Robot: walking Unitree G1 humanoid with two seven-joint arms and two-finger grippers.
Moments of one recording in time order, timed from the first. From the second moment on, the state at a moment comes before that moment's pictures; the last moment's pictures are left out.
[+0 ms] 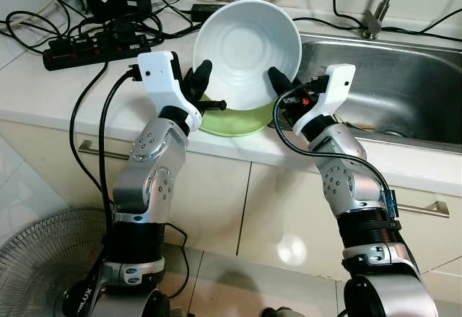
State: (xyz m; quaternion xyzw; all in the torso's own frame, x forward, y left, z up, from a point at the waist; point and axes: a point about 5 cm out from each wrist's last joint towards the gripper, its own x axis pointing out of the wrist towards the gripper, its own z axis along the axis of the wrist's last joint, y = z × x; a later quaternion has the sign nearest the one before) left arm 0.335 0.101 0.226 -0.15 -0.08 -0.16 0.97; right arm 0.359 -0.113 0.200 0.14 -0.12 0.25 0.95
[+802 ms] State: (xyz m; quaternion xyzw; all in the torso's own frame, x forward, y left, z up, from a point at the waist) left arm 0.334 0.100 0.227 -0.13 -0.08 -0.17 0.97; right arm 0.362 -0.121 0.197 0.14 -0.11 0.20 0.96
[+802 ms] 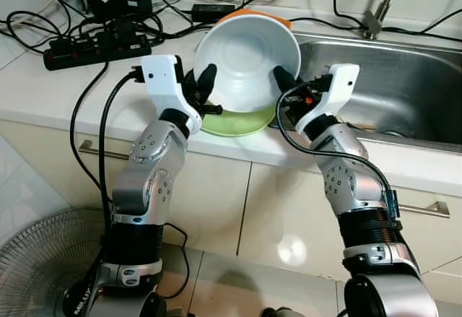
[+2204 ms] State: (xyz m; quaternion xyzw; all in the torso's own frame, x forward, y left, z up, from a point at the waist) left arm 0.320 0.085 0.224 -0.09 -0.08 -0.23 0.97; right arm 0.391 -0.263 0.192 0.02 -0.01 -0.19 0.98
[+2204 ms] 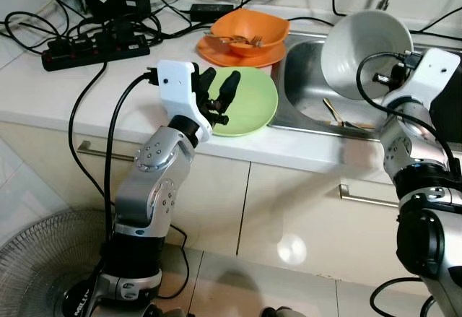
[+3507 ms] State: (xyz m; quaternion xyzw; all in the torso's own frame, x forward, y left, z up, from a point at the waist) left arm 0.308 0.081 0.208 -0.06 -0.02 -0.25 0.97; right arm 0.402 -0.252 0.195 -0.04 0.13 -0.06 0.99
